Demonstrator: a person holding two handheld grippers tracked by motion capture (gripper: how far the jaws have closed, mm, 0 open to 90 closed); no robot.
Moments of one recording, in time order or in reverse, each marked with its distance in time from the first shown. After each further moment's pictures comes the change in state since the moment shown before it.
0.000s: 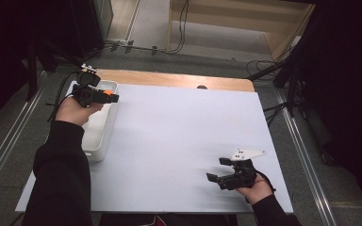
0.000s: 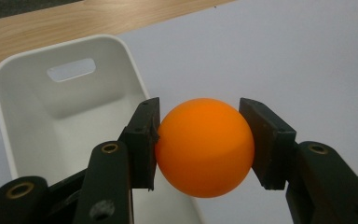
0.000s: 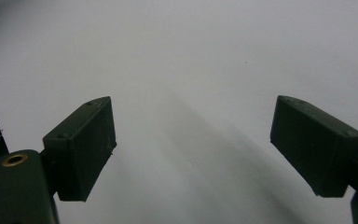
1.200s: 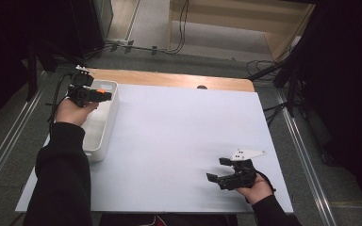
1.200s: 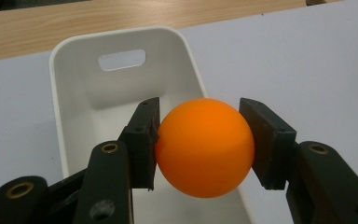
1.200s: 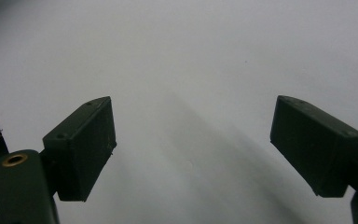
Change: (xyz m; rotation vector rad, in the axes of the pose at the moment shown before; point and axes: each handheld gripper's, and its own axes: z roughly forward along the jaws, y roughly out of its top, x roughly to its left) left arm 0.022 -0.008 0.013 -0.029 0.097 -0.089; right arm 0.000 0.000 0.000 0.000 0.000 0.001
